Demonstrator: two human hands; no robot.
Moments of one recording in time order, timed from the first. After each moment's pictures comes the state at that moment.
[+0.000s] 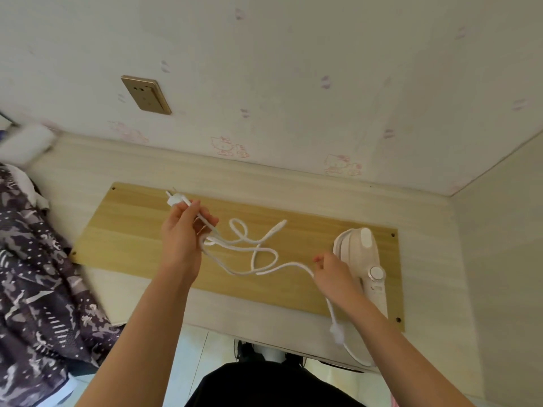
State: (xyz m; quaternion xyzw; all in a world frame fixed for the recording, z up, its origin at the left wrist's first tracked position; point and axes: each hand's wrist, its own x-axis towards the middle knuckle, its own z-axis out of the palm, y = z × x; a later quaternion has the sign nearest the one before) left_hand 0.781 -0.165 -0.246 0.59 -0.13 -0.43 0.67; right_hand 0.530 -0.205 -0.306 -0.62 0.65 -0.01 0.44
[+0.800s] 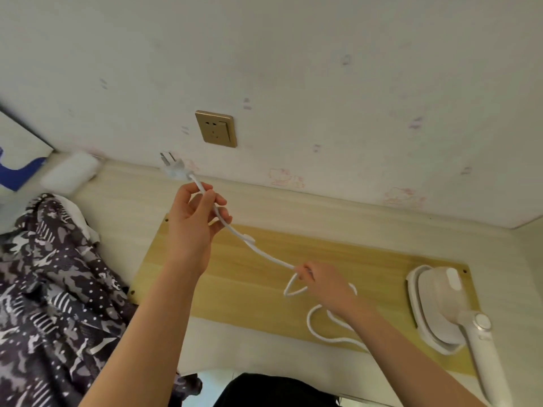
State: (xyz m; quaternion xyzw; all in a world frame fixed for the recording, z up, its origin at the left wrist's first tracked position) left_hand 0.942 -0.187 -0.196 0.57 -0.25 -0.40 0.67; right_hand 0.714 -0.222 -0.302 -0.76 0.53 0.01 0.37
